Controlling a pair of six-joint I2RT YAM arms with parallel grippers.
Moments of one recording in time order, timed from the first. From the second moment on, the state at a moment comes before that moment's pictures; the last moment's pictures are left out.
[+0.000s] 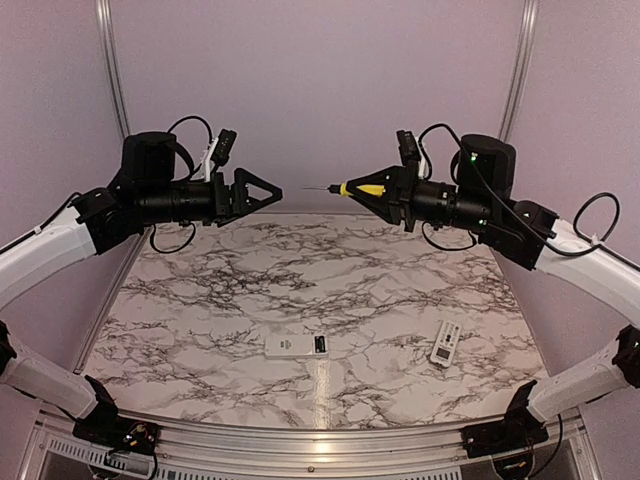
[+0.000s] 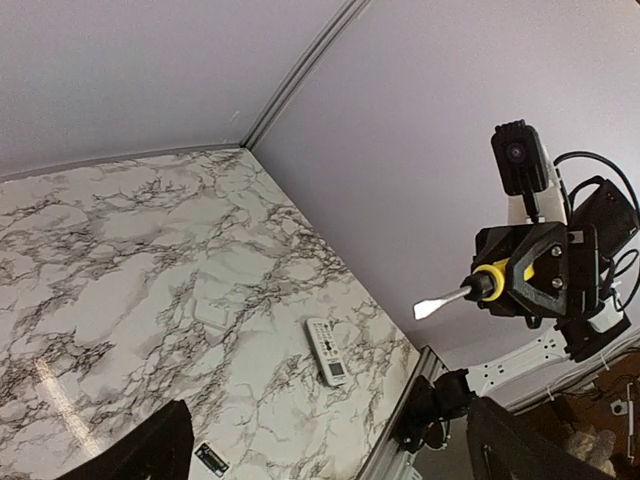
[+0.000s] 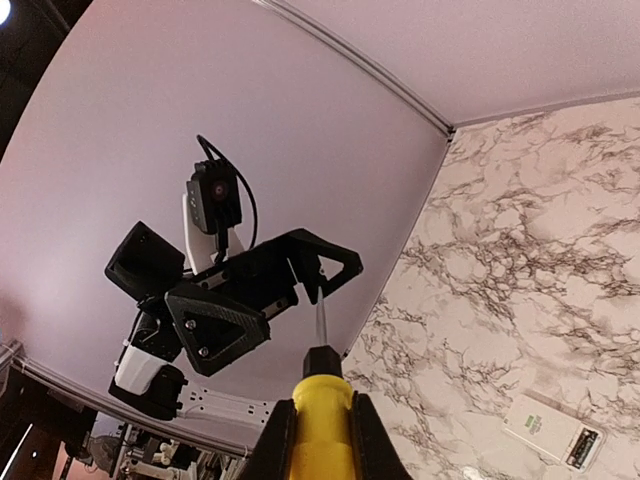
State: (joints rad) left arm -0.69 1.33 1.30 -0.18 0.46 -0.60; right arm 0.79 1.27 1.26 -0.05 -0.35 0.96
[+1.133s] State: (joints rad) left arm -0.66 1.24 0.80 -0.28 0.29 0.33; right arm 0.76 1.21 1.26 -0.56 -0.29 0.60
